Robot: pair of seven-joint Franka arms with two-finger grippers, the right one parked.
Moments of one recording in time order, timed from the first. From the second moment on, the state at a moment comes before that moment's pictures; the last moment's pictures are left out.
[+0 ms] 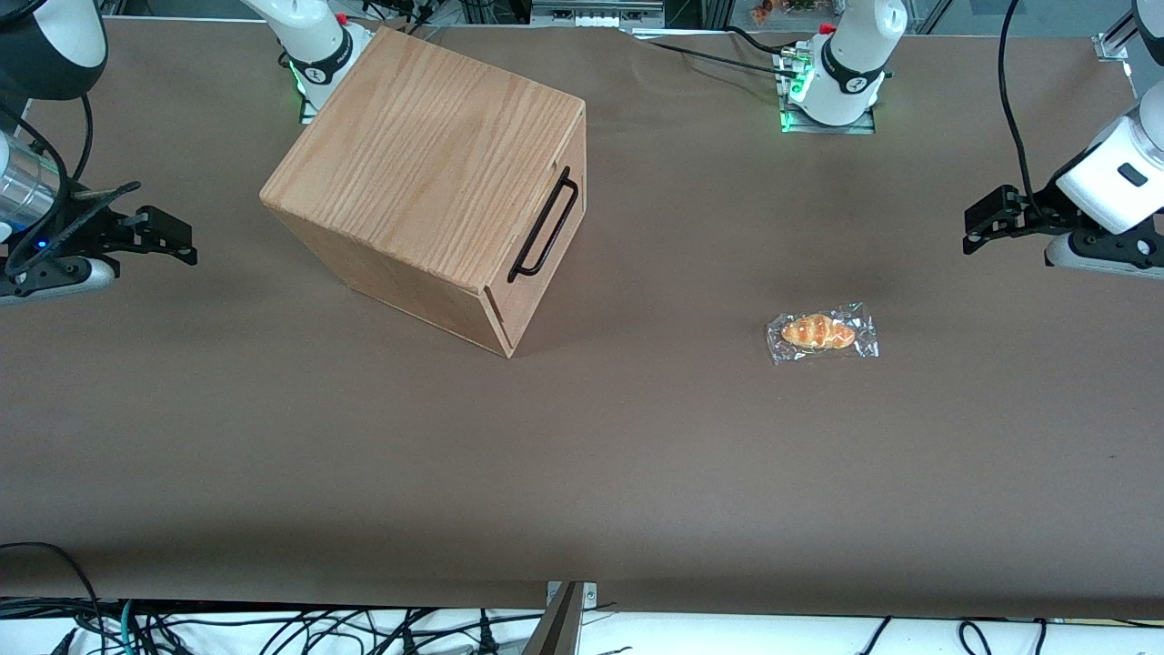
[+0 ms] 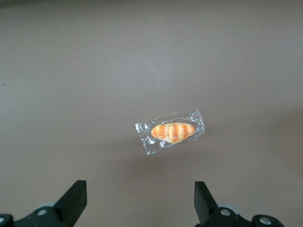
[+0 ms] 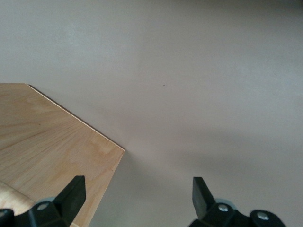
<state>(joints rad) 0.00 0.03 -0.04 -1.61 0.00 1.65 0.08</state>
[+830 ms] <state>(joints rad) 0.00 0.03 -0.04 -1.61 0.00 1.65 0.08</state>
